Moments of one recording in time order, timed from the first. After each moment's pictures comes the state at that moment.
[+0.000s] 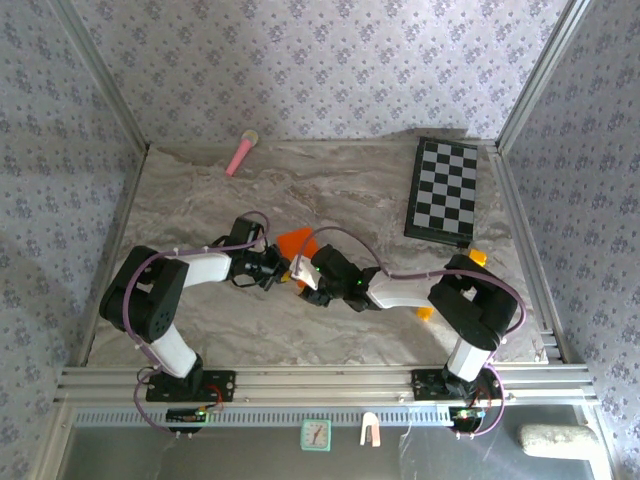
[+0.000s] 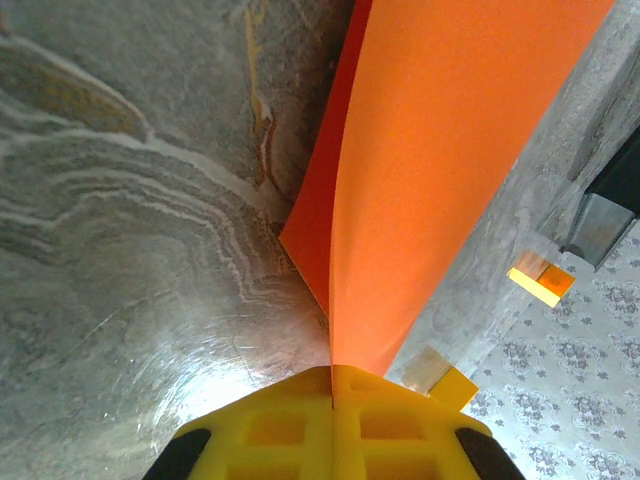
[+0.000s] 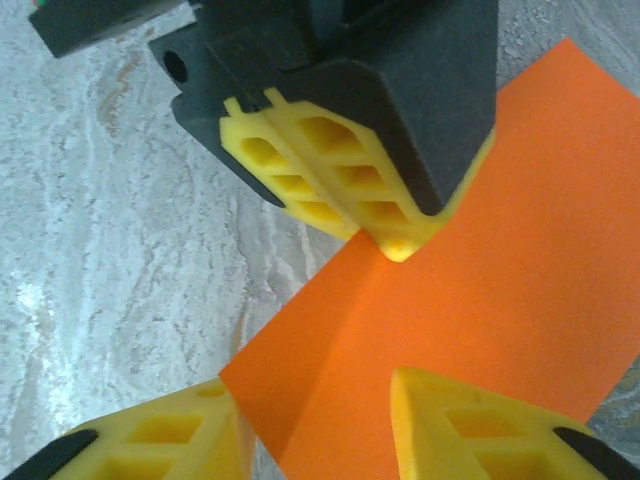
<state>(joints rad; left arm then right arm) -0.43 1.66 0.71 -0.03 0.62 -1.24 0.95 1.71 0.81 0.11 -0.04 -0.26</state>
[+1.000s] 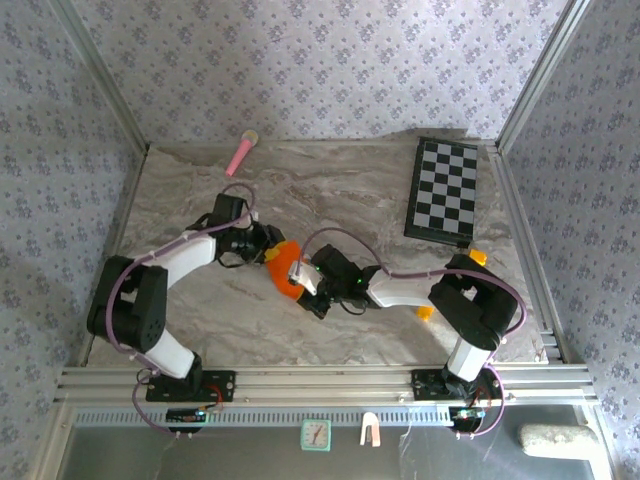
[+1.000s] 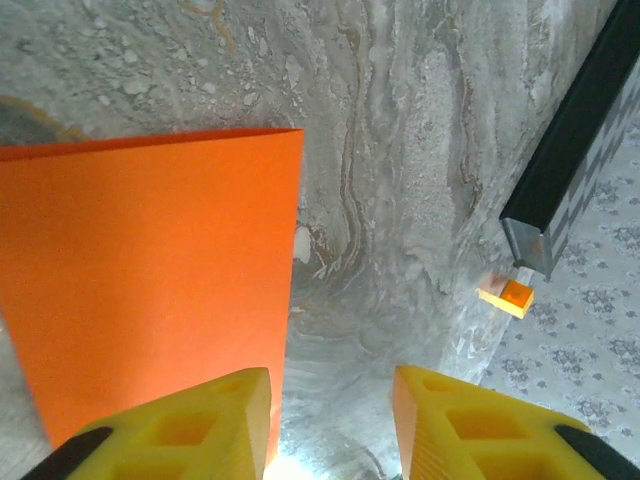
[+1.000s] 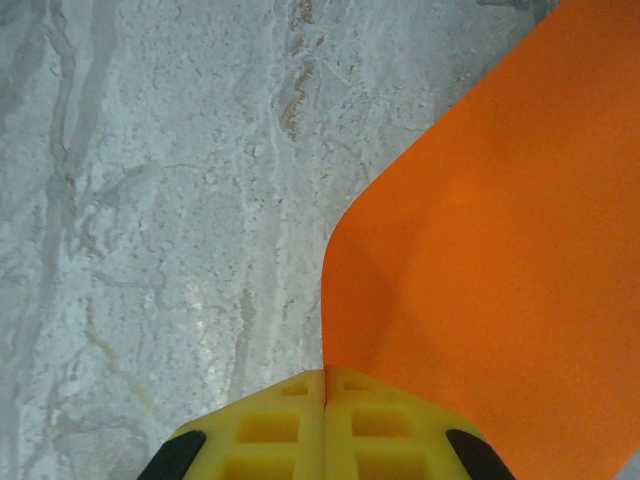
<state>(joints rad) -0.33 1.60 0.89 -0.26 0.59 -1.00 0.93 1.71 0.82 0.05 -0.33 -0.11</state>
